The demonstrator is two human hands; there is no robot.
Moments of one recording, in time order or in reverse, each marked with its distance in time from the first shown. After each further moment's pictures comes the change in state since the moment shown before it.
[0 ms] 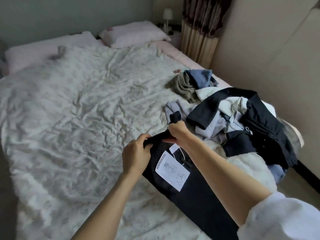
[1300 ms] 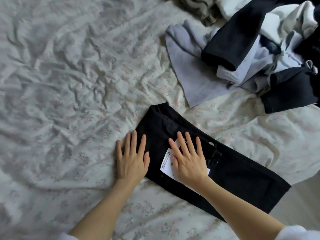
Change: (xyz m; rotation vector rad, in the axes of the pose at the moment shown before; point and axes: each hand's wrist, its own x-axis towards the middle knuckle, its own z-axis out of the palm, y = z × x) left_hand -0.077 -0.185 0.160 0.706 -0.475 0.192; right_hand 0.088 0.291 -0.036 -1.520 0.093 -0.619
